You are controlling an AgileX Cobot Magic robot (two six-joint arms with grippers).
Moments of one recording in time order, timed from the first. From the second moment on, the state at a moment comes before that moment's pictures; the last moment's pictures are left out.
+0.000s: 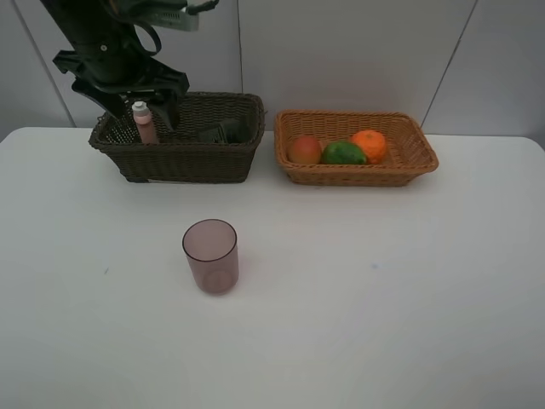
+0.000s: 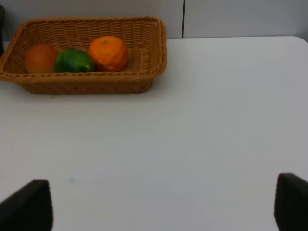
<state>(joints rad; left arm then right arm) -0.36 1.80 -1.43 0.10 0.88 -0.12 0.03 0.00 -0.52 -0.07 1.06 0.06</state>
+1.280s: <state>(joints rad) -0.61 1.94 -1.07 0.05 0.53 -0.06 0.03 0.00 -0.52 -0.07 1.06 0.06</state>
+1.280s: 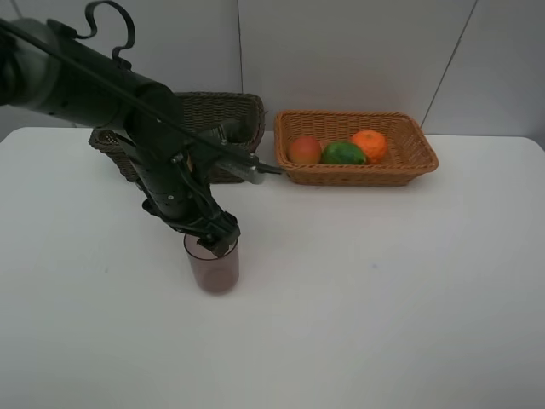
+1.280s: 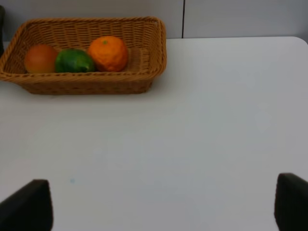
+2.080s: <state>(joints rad) -0.61 1.98 -1.07 0.03 0.52 -0.07 0.03 0.00 -0.52 -0.07 1.06 0.06</state>
